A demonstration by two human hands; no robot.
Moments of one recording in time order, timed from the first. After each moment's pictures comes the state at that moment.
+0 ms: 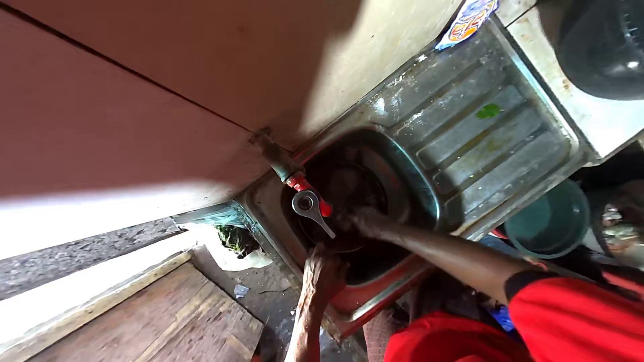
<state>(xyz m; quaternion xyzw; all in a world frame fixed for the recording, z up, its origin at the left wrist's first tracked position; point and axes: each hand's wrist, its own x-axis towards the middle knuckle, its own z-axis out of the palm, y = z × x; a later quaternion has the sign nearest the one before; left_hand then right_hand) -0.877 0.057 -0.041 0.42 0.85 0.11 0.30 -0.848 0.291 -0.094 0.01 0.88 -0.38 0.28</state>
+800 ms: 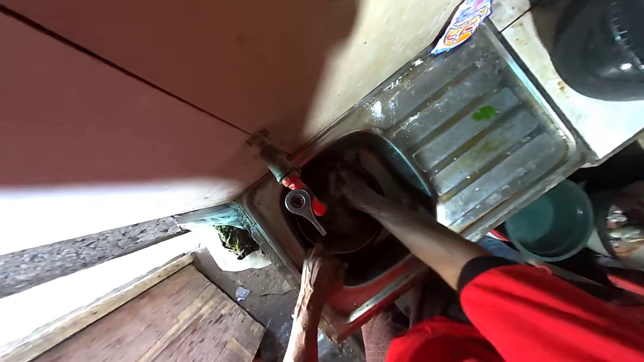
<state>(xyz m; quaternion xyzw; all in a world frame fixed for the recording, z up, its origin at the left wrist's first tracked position) -0.877 0.061 -0.038 0.43 0.85 0.10 0.30 -0.907 0.316 -0.138 0.02 0.94 -0.32 0.10</state>
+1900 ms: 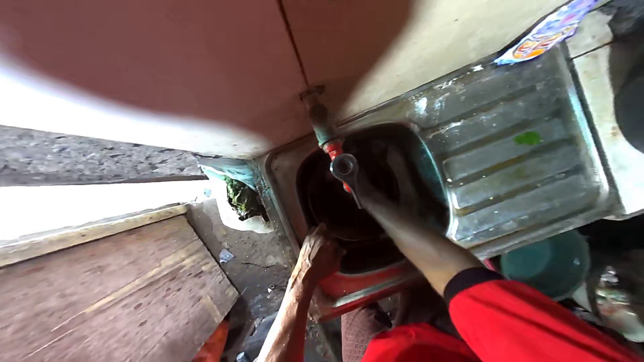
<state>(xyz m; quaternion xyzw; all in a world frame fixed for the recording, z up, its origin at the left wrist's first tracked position) -0.878 0.060 -0.034 0.38 0.84 0.14 0.35 -0.932 0.273 -0.102 0.08 0.92 -0.38 0.10</state>
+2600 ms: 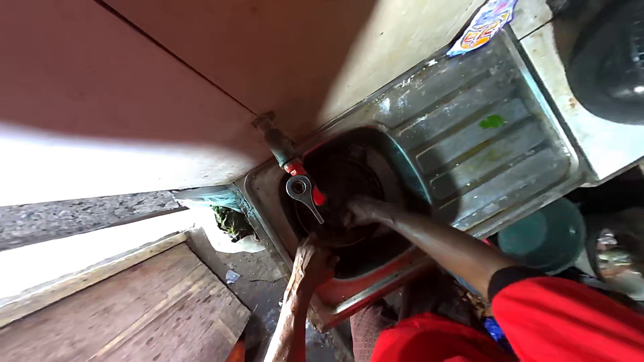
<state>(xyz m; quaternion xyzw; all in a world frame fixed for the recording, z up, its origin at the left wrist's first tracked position) -0.886 0.070 -0.028 0.37 0.84 0.09 0.39 -0.881 0.320 -0.100 -0.06 0.83 -0.38 0.40</state>
